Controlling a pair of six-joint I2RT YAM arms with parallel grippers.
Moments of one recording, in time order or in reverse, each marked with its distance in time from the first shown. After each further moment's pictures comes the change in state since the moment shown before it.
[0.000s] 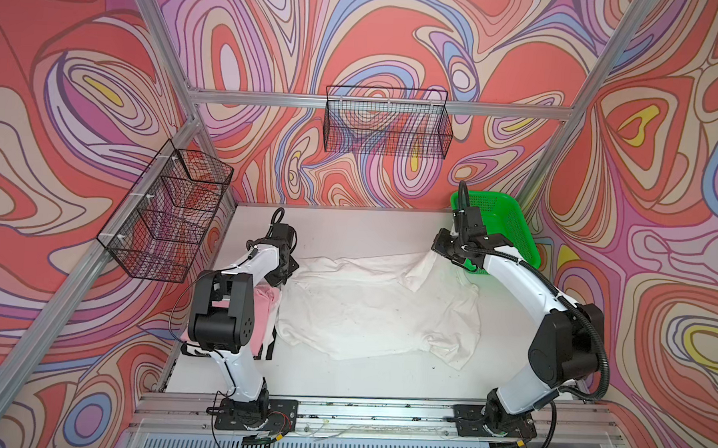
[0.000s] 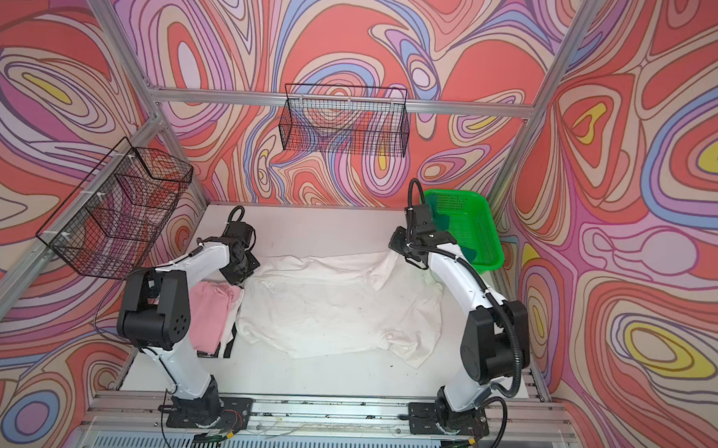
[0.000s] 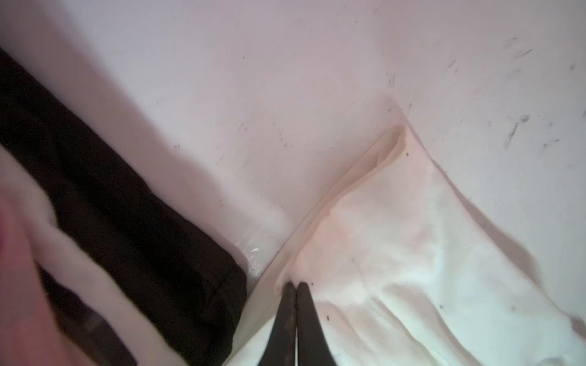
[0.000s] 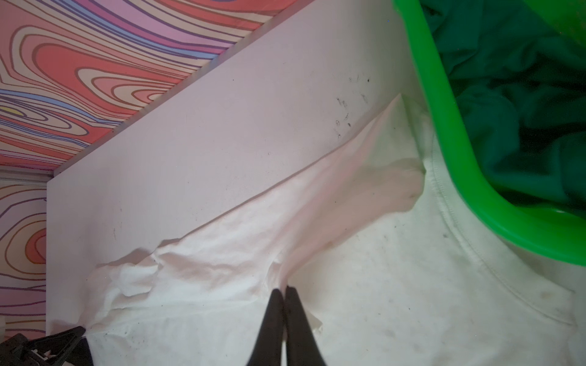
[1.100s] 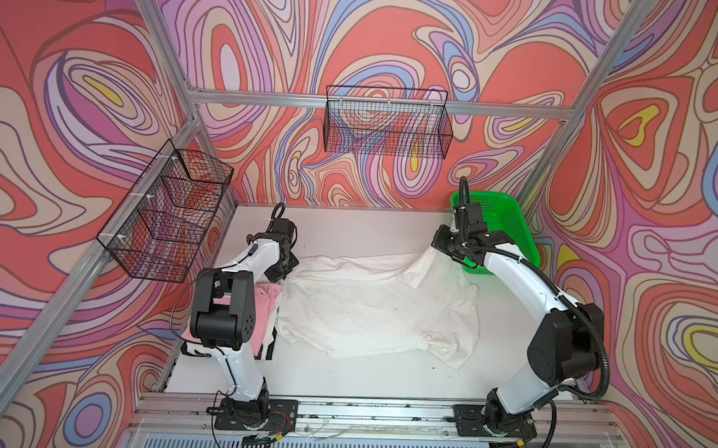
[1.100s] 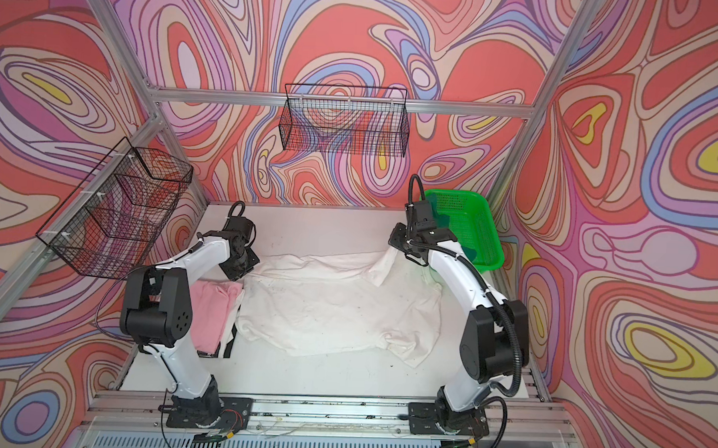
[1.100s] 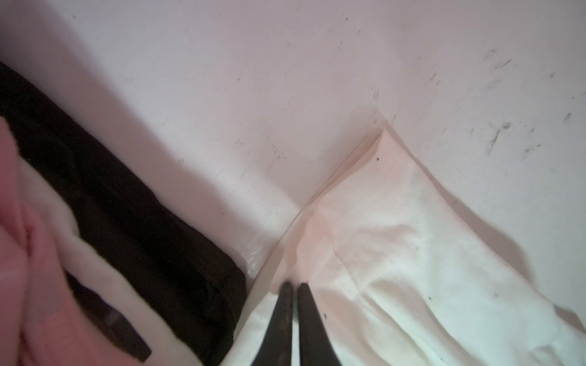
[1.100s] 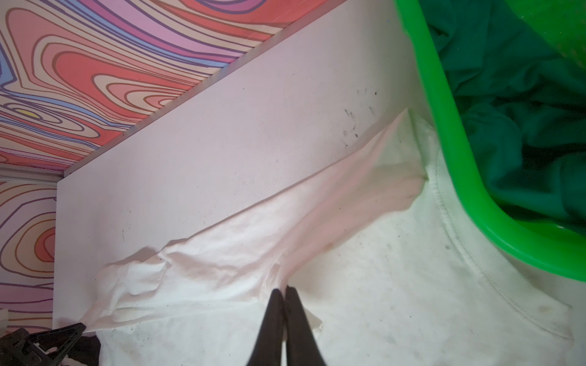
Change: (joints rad) left arm 0.000 0.028 0.066 -0.055 -0.010 0.023; right arm 0.000 0.009 0.032 -0.009 -0.010 -0.014
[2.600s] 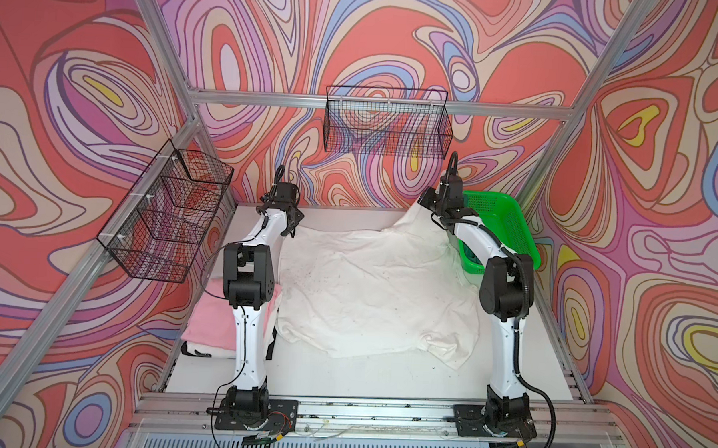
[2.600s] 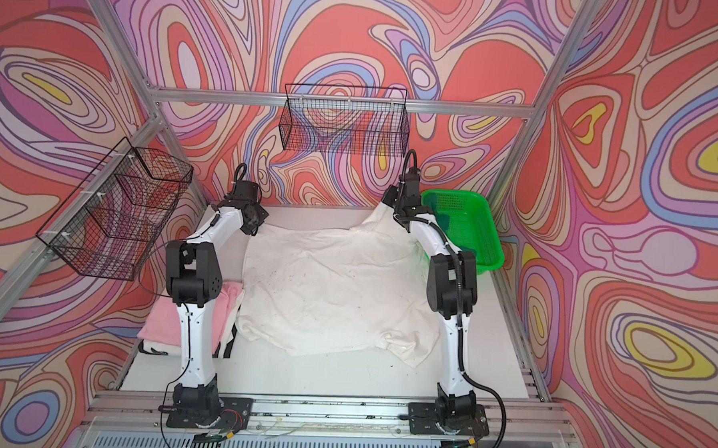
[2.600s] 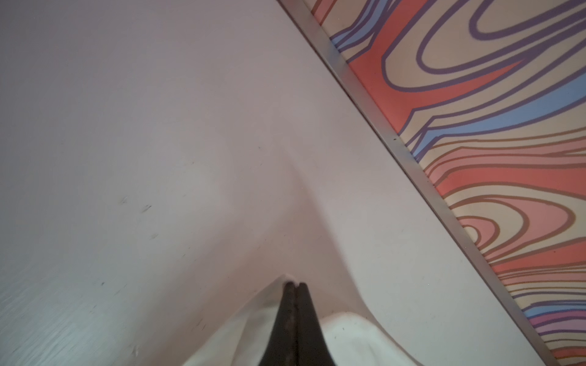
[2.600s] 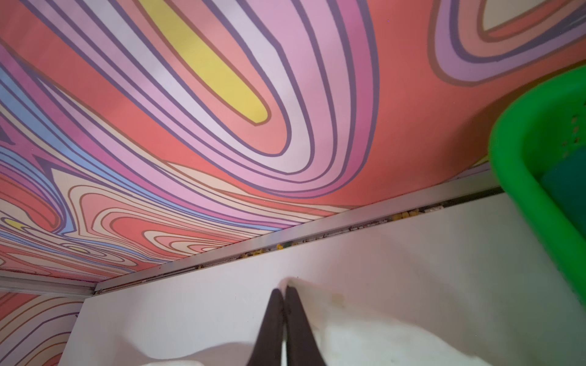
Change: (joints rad) left arm 0.033 0.494 0.725 0.135 0.040 -0.058; right arm -0.068 0.660 0.625 0.451 -0.010 -0.064
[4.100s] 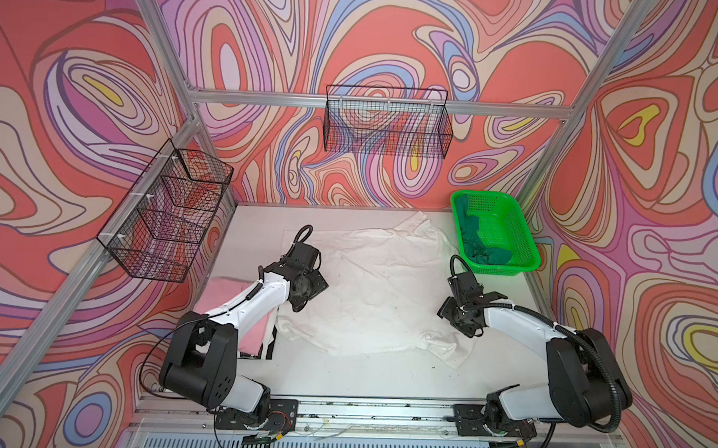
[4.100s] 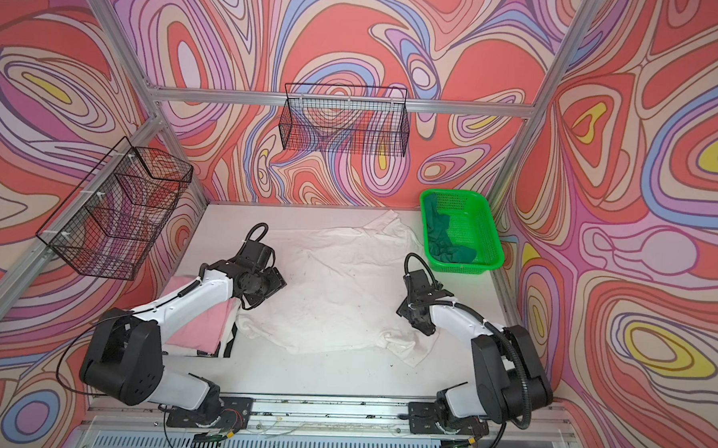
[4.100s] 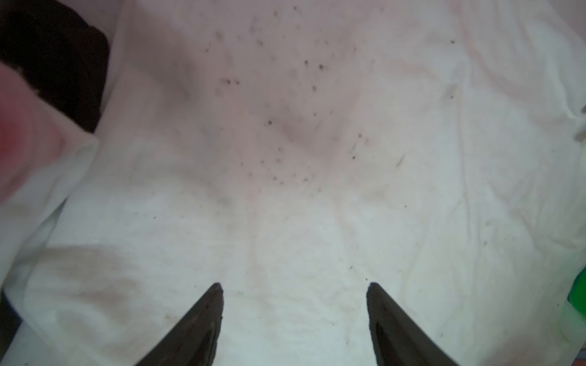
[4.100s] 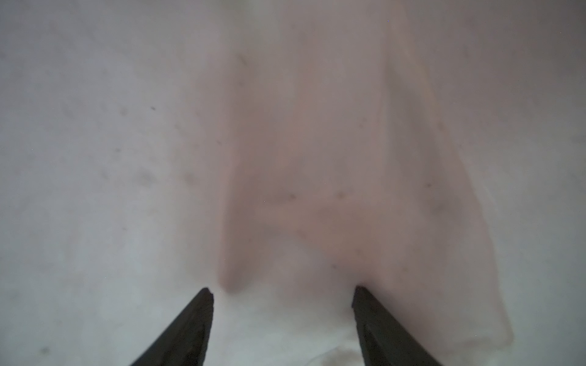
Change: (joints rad) left arm -0.298 -0.862 -1.093 -0.020 0.148 -0.112; right arm 0.114 -0.908 -1.371 -0.396 0.169 0.344
